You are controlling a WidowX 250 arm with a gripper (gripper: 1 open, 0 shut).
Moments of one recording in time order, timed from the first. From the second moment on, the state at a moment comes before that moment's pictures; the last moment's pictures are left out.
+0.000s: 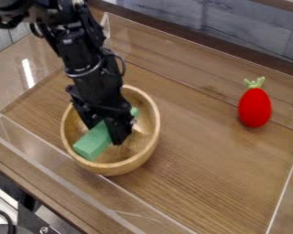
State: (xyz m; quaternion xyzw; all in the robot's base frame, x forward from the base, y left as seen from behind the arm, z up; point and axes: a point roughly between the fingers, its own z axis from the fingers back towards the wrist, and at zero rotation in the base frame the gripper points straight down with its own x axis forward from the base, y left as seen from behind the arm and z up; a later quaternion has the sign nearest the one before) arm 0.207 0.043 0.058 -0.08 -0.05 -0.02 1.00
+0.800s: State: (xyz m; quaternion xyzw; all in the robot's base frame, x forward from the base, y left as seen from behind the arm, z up) arm 0.210 -0.054 0.074 -0.10 -0.05 -0.03 0.99
